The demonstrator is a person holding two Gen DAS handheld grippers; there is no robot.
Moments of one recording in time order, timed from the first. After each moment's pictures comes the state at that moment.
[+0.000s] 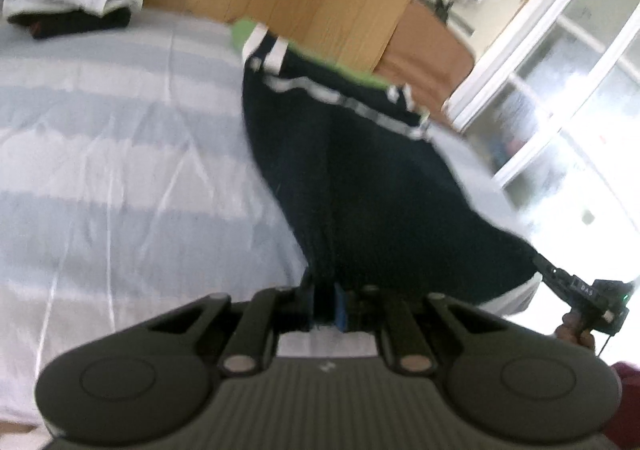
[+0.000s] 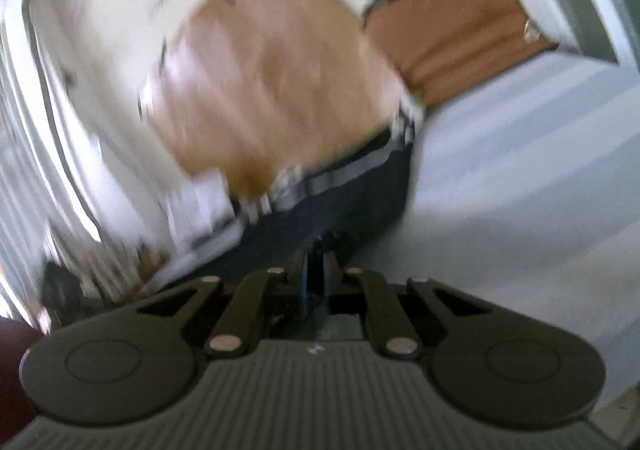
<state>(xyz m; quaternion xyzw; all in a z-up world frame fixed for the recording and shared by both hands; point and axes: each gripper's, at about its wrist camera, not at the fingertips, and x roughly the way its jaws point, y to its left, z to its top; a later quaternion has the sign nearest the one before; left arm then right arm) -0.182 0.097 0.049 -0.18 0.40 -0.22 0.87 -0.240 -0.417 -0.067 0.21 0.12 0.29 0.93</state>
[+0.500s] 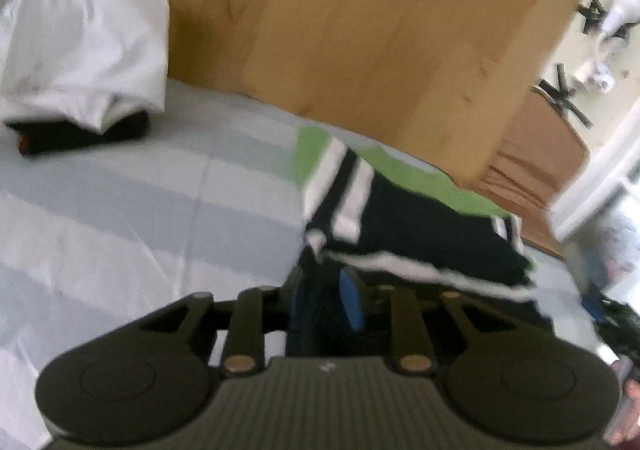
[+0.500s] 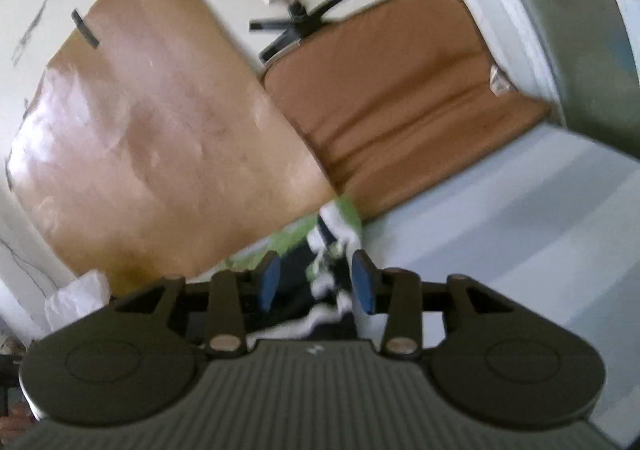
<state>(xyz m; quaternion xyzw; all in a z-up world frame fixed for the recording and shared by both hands) -0.004 0.082 0.078 -0.20 0.38 -0.09 0.90 -0.031 -0.392 -0.015 0.22 0.12 0.15 0.96</state>
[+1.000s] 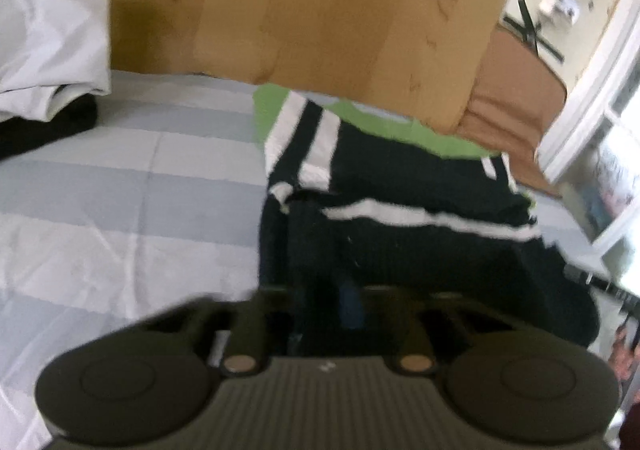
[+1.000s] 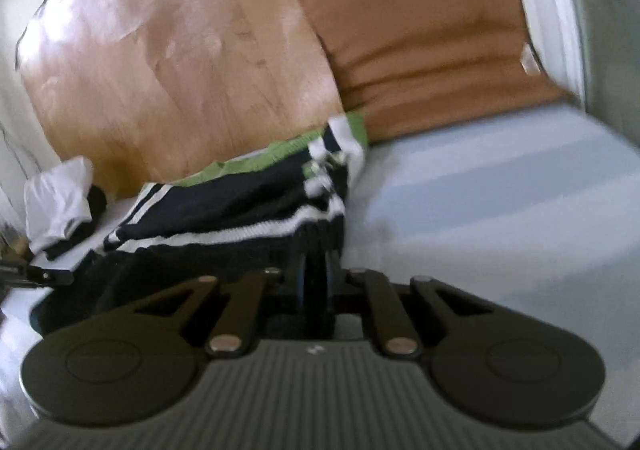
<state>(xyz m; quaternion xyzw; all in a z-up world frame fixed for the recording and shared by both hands) 0.012 0.043 0.044 -0.12 0.40 -0.11 0.90 -0.033 -0.365 -0.041 0.07 0.18 0.15 0.97</state>
